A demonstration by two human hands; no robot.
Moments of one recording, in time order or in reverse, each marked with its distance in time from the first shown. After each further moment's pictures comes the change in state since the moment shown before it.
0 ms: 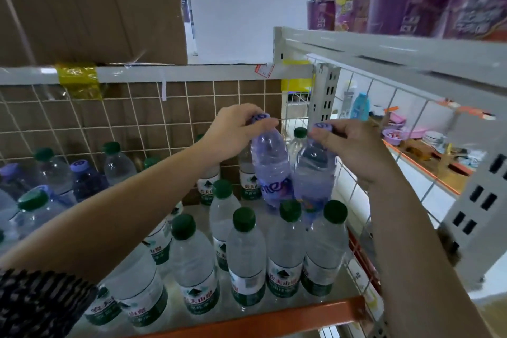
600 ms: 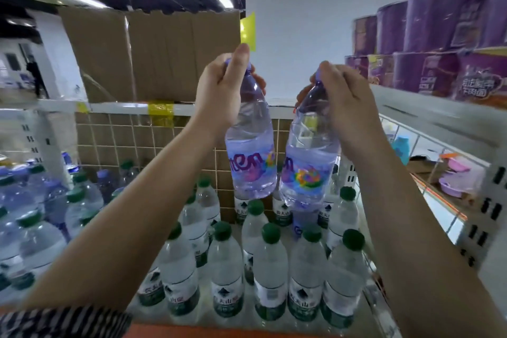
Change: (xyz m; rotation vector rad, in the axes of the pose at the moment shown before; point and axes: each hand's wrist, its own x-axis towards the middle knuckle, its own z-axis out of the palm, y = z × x) left_hand -0.036 0.106 -0.106 -0.521 0.585 0.023; right_hand 0.015 -0.138 0.029 0.420 -0.057 -0.332
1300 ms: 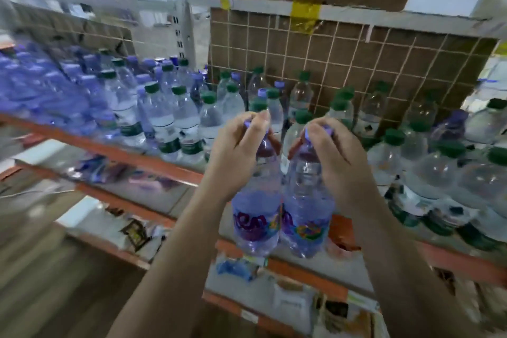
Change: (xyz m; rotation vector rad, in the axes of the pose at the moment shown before) left_hand -0.241 -0.021 -0.256 0.254 0.157 -0.291; right_hand -0.230 0.027 0.248 -0.035 -0.371 0.161
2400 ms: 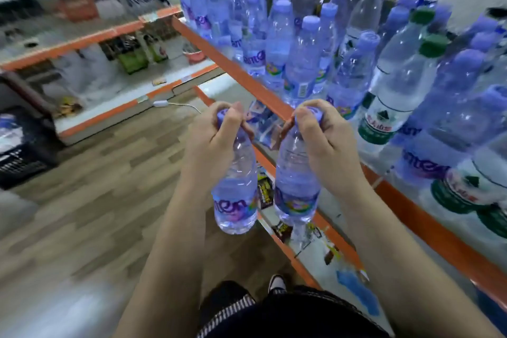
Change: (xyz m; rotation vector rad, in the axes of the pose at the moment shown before) left_hand 0.021 -0.164 -0.507 0.459 0.593 -0.291; right_hand 0.138 0.037 0.549 0.241 -0.478 0.007
